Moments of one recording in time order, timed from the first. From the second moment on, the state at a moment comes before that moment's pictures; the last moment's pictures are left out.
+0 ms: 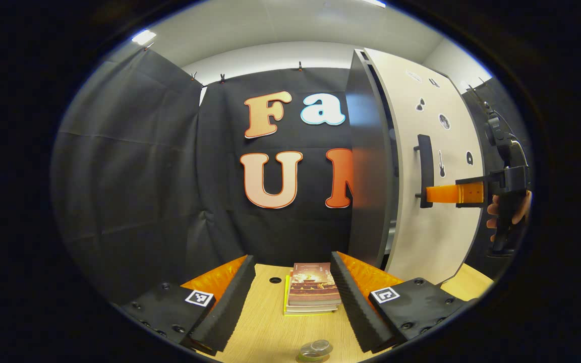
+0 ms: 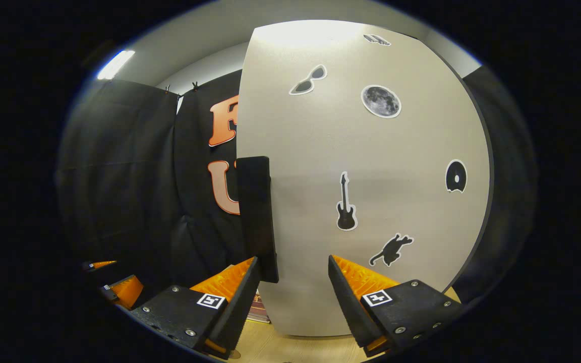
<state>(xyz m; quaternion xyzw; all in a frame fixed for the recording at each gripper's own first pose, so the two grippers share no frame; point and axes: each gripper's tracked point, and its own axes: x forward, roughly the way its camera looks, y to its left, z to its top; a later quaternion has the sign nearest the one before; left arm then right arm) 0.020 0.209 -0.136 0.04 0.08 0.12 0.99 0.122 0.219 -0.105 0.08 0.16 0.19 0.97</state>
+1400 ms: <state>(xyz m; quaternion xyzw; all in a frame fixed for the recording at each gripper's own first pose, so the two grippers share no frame) 0.001 -0.013 -0.020 0.01 -0.02 0.02 1.00 -0.027 -0.005 -0.037 0.01 0.04 0.12 0.99</state>
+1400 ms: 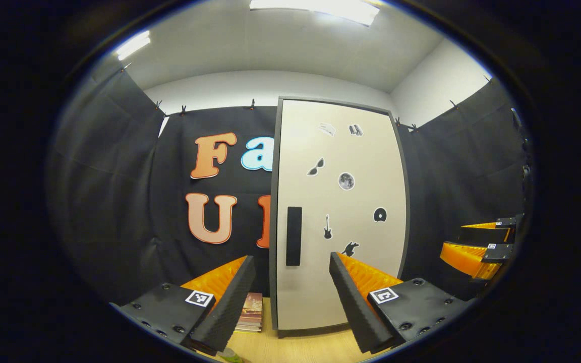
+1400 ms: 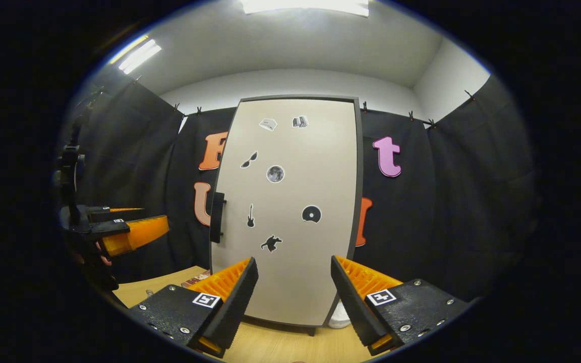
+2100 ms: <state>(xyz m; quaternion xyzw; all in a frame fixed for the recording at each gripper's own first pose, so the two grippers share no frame) -0.032 -0.007 0.038 0.03 -0.03 0.08 1.00 -0.050 -0.017 0.021 0.04 0.00 0.14 0.99</state>
